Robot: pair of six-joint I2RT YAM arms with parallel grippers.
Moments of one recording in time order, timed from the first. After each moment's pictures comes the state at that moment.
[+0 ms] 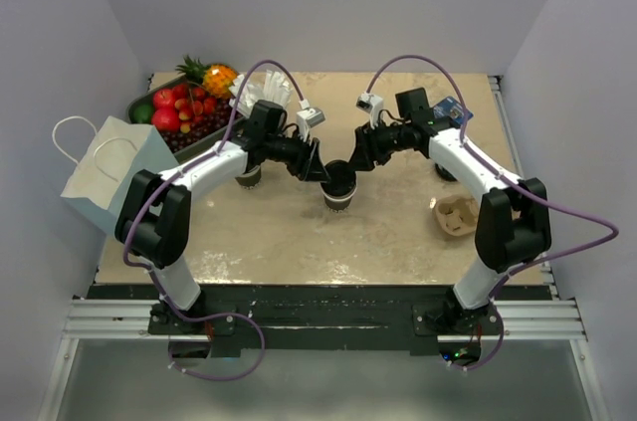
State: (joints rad) left arm -0.46 1.74 1.22 -0.21 0.85 -0.04; right arm 0.32 1.67 1.31 -0.53 -0.75 -0.14
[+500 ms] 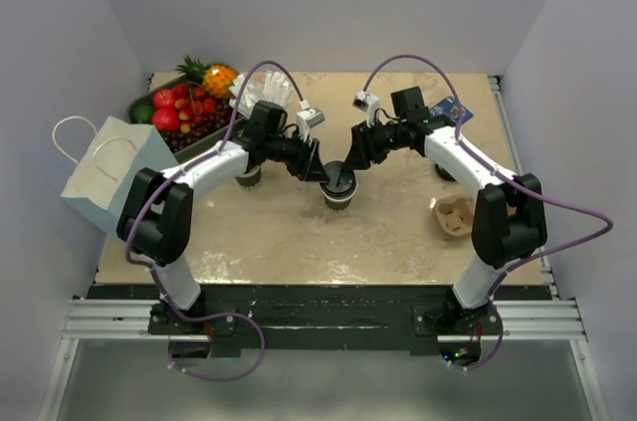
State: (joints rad) left arm -0.45 1.75 1.22 -0.20 0.83 -0.04; right arm 0.33 1.71 1.34 -0.52 -0.75 -0.09
